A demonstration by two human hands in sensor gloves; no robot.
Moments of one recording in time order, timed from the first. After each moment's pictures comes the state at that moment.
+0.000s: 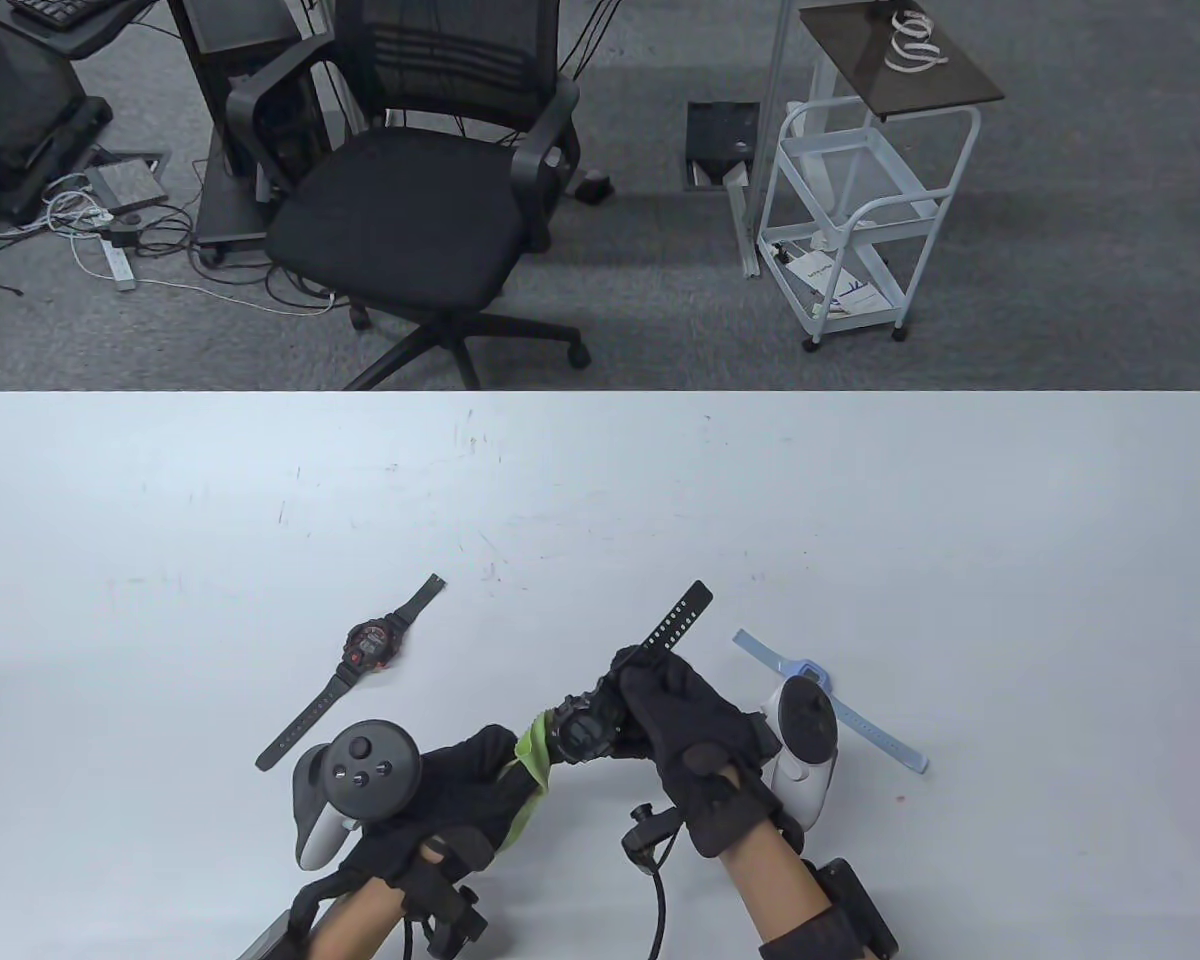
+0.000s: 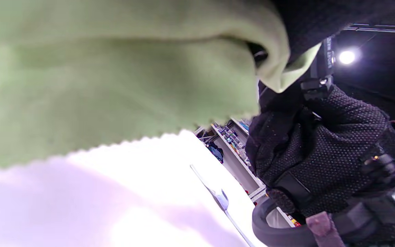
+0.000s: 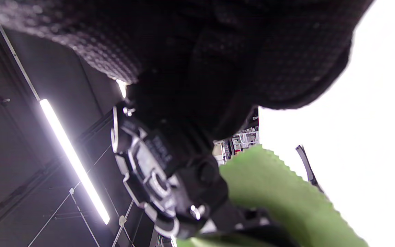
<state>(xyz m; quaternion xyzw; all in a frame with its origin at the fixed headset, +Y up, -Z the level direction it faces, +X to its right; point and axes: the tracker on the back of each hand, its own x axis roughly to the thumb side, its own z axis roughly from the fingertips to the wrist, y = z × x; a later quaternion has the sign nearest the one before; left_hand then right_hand) -0.189 -0.726 -0.241 -0.06 -0.17 0.43 0.88 0.093 -0.748 -0.280 0.06 0.07 0.63 0.77</state>
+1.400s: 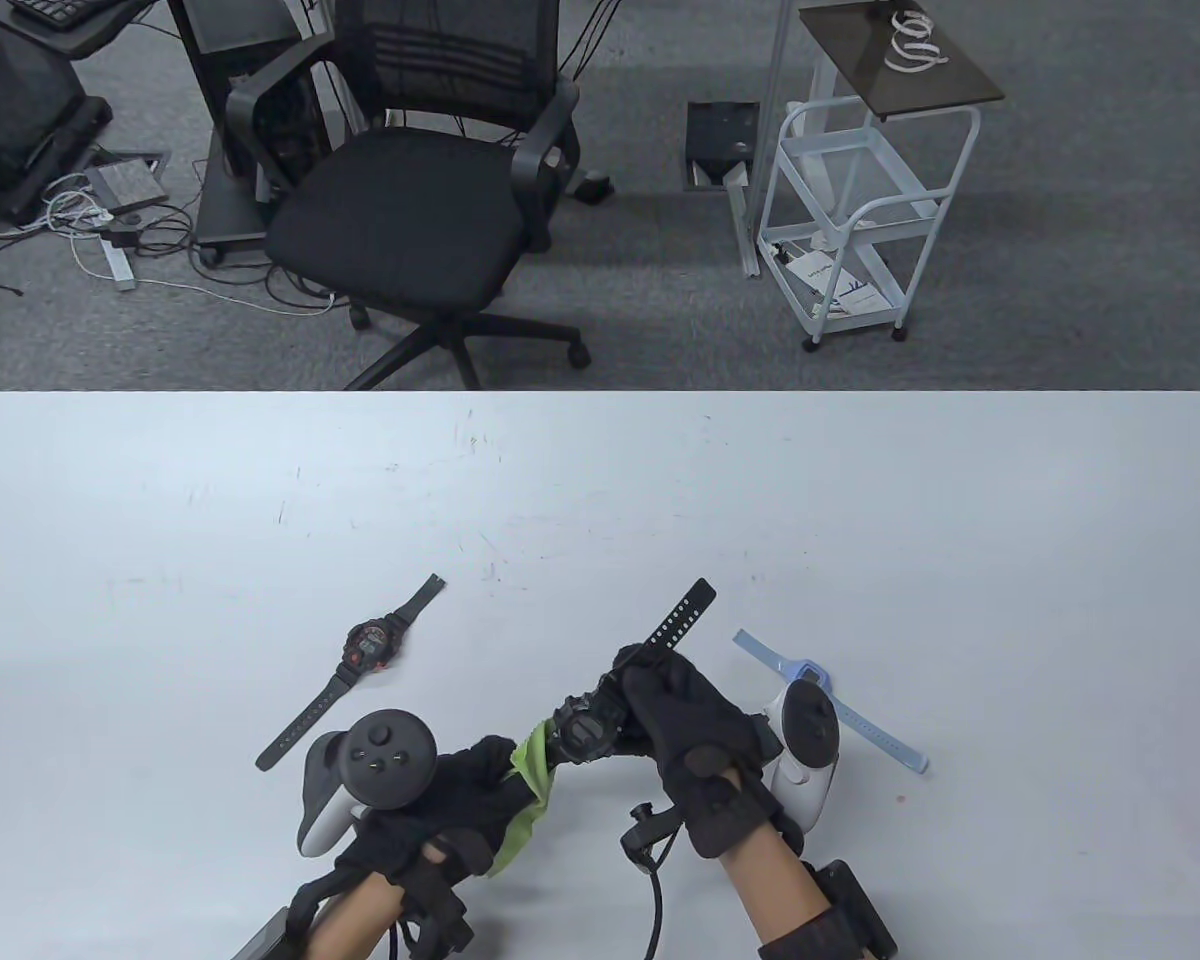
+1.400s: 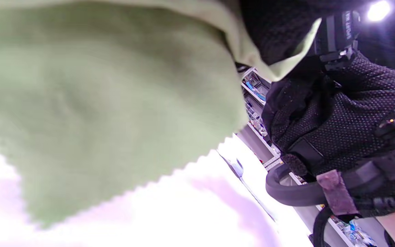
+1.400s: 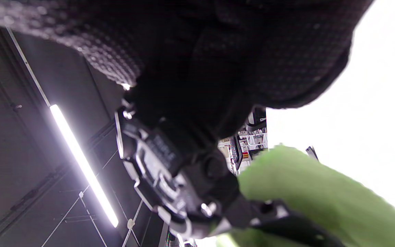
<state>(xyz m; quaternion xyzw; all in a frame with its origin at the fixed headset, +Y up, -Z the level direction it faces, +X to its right) -0.185 -0.727 -0.245 -0.14 -0.18 0.39 0.89 0.092 -0.743 -0.277 0.07 0.06 0.62 0.78</state>
